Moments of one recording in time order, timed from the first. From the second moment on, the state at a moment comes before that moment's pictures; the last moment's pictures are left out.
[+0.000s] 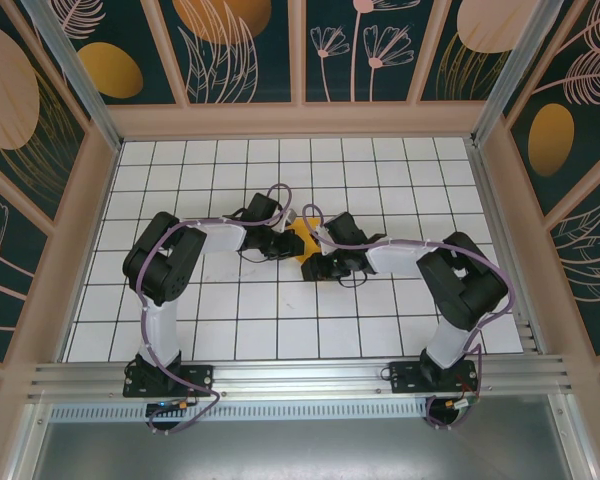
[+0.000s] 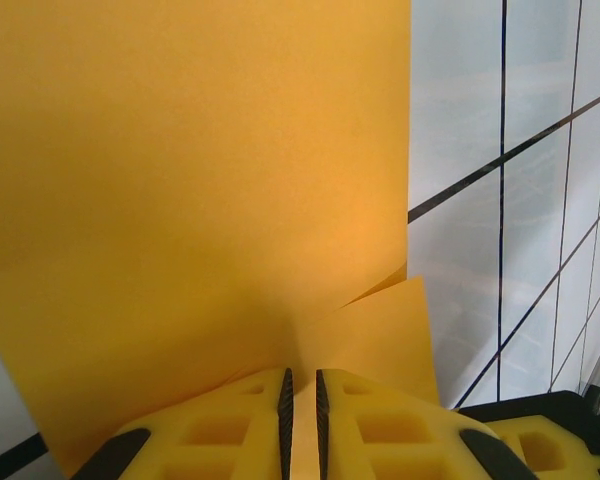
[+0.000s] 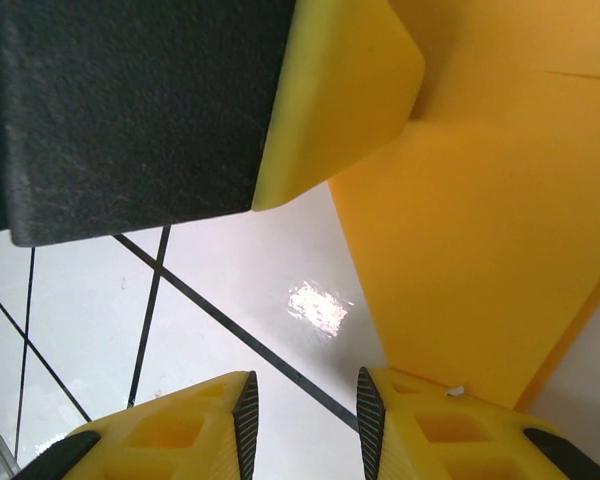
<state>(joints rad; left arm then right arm) -0.54 2.00 1.09 -0.09 0.61 -0.61 0.67 1.72 0.84 -0.14 -0.46 0.46</state>
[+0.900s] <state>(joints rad) -0.54 2.00 1.09 -0.09 0.60 -0.61 0.63 1.56 0.75 -0.21 -0.49 0.61</state>
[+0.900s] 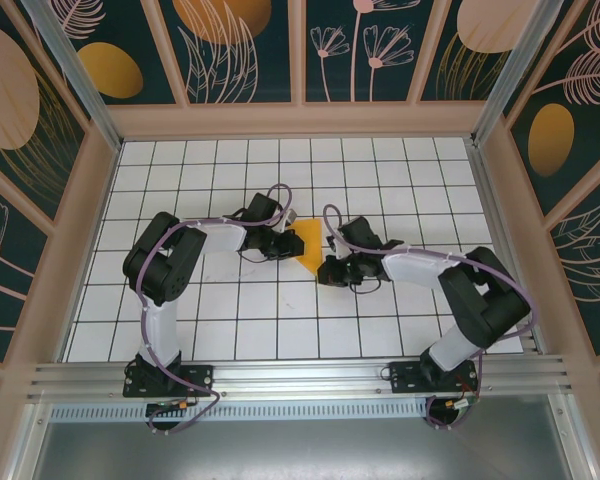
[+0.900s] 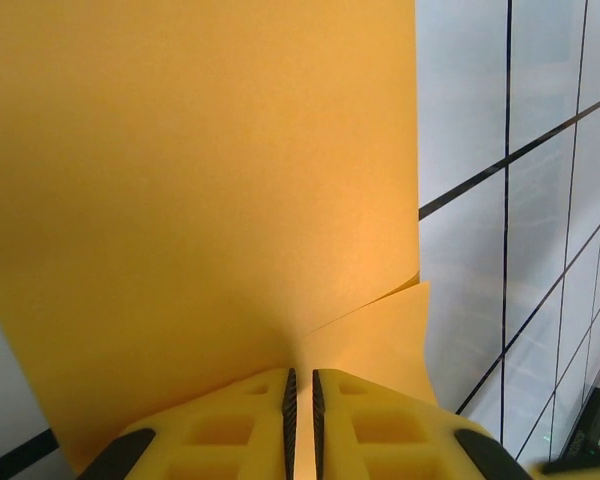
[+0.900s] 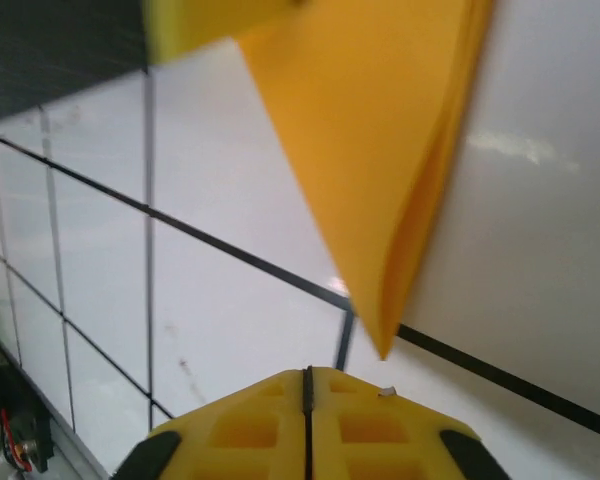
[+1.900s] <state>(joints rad) -0.54 2.00 1.10 -0.10 0.59 -0.61 0.71 1.79 0.94 -0.16 -0.29 0.95</state>
